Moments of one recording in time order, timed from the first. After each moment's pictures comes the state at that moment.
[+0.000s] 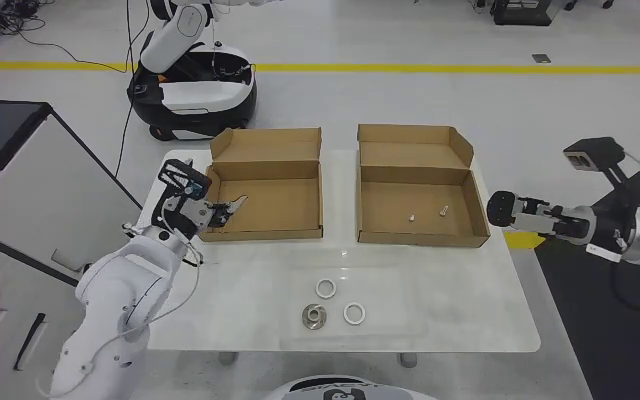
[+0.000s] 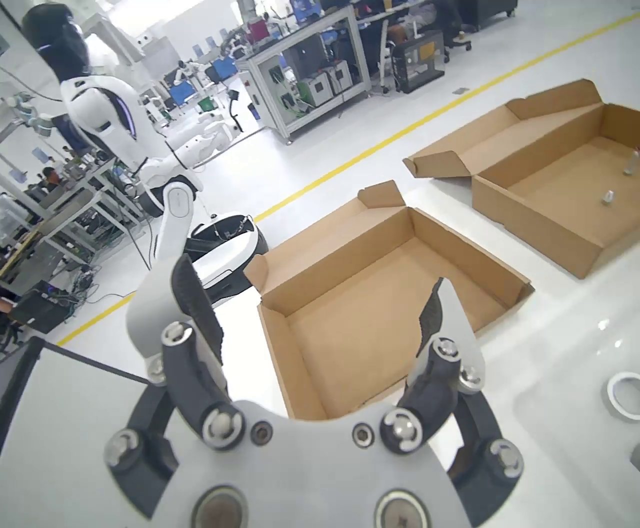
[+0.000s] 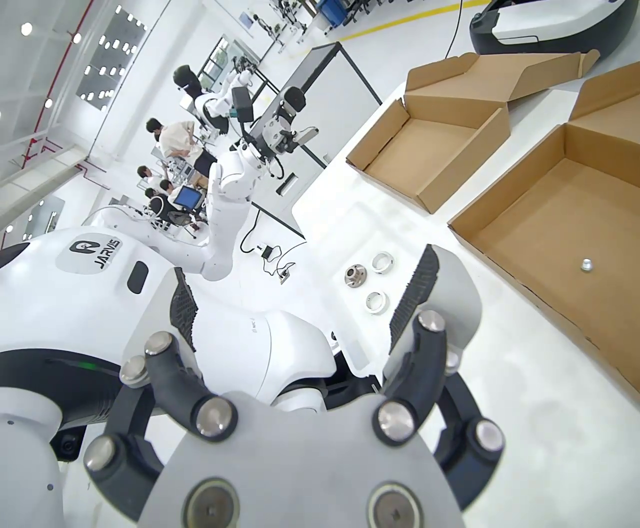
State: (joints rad) left arm 1.68 -1.12 -1.59 -2.21 1.38 -0.35 -0.53; right arm -1.63 -0.78 1.98 -1.91 0.57 -0.26 1.39
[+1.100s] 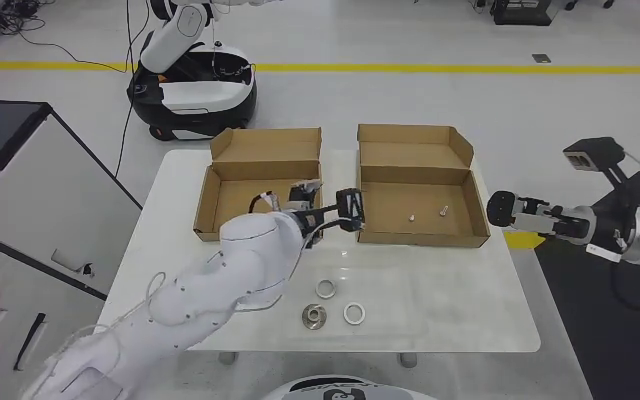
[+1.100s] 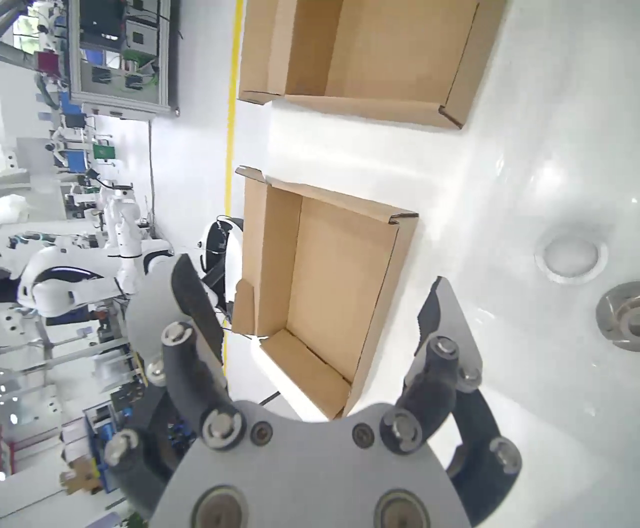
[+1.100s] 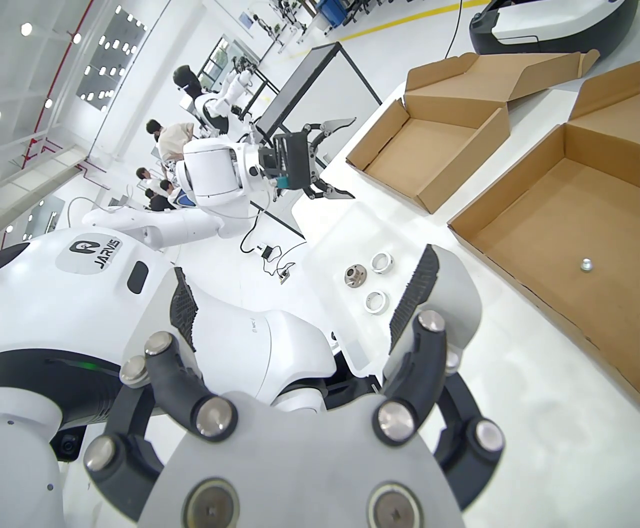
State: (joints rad) left arm 0.94 -1.11 -0.69 -2.09 1.40 -0.50 -1.32; right arm -1.63 -0.78 1.98 -1.91 0.57 -0.26 1.39
